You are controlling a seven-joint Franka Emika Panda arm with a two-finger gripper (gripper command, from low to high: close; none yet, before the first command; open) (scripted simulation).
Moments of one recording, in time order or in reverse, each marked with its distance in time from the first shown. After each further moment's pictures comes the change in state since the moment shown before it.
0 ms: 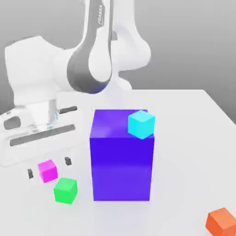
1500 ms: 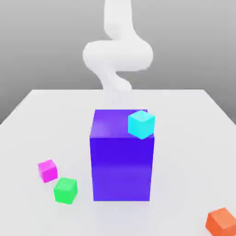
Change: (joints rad) arm -0.303 -0.789 0.707 0.331 -0.390 -0.418 1.305
